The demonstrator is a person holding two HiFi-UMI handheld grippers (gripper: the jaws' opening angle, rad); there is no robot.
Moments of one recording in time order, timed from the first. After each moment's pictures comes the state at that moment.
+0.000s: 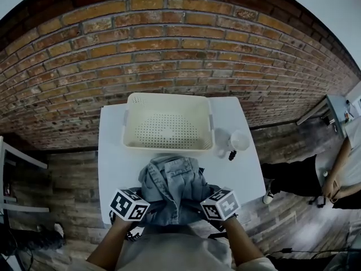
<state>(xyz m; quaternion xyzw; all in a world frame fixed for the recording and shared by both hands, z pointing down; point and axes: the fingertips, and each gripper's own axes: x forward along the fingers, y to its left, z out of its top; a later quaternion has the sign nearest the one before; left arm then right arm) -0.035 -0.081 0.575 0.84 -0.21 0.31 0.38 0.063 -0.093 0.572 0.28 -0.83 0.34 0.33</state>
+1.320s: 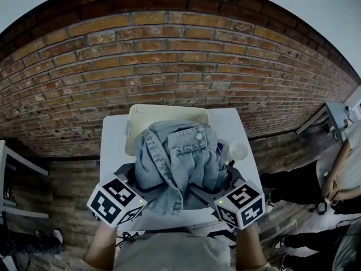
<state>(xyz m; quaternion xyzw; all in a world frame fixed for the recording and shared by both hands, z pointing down) -0.032 -0.155 0.395 0.91 -0.27 0.29 0.15 0.066 -0.161 0.391 0.36 -0.88 0.15 0.26</state>
